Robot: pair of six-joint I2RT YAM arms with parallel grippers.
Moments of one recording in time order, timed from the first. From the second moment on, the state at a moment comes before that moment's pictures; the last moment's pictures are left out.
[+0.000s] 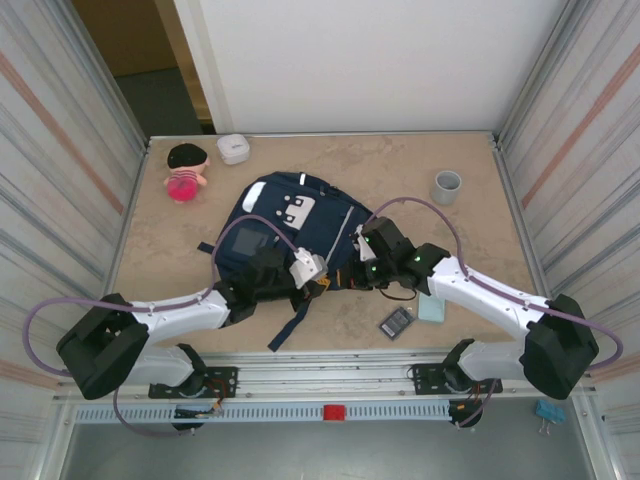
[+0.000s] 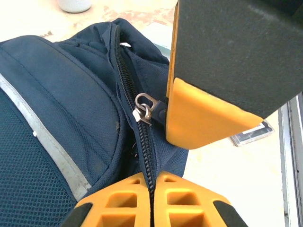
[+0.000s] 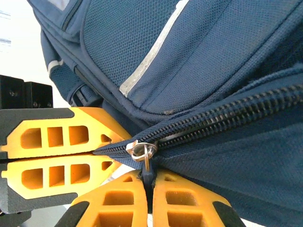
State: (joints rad) left arm -0.84 1.29 0.49 0.33 0.33 0.13; right arm 0.75 1.25 0.85 -0.52 -0.31 0.72
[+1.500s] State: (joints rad) left arm -0.84 1.27 0.51 0.20 0.32 0.21; right arm 0.67 1.35 0.86 -0.58 -0.50 0.56
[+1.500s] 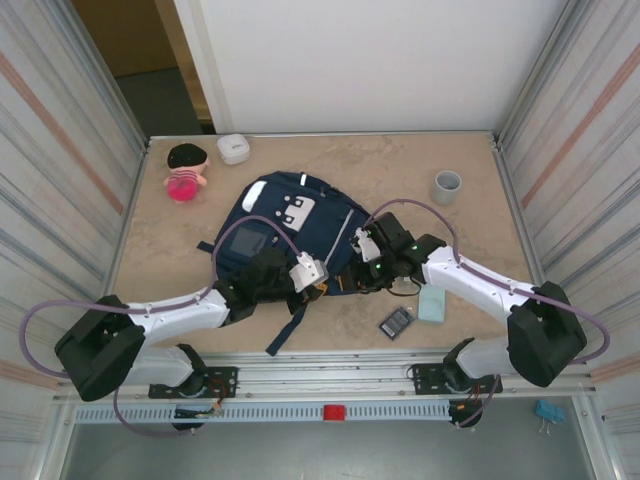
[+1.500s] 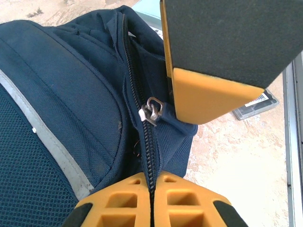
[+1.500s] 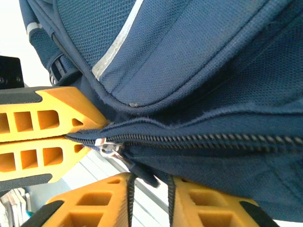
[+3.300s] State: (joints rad) left arm -0.84 1.18 0.60 0.03 0.19 0.29; right arm 0.48 1.29 0.87 -0.62 -0.55 0.64
